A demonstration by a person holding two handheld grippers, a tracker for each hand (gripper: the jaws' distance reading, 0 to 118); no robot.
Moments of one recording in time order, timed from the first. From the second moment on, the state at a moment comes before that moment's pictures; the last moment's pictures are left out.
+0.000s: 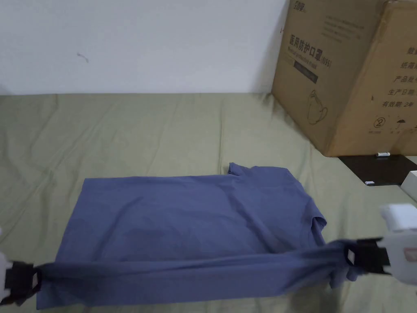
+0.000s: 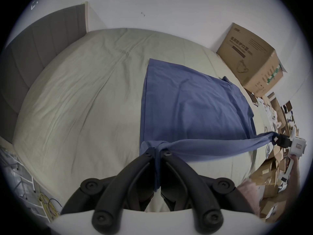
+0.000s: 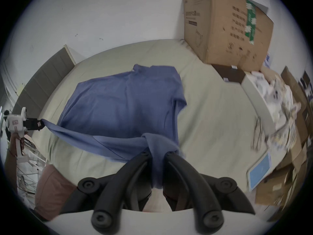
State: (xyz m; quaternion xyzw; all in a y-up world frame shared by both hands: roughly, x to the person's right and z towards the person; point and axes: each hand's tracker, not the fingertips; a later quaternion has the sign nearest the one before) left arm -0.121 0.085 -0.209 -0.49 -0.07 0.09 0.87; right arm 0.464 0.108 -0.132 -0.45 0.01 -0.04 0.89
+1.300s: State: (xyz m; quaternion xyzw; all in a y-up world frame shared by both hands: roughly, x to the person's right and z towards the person) left arm -0.120 0.057 -0.223 -0.42 -0.06 0.05 0.90; right arm 0.384 0.107 -0.050 -0.11 -0.05 -0.23 0.97
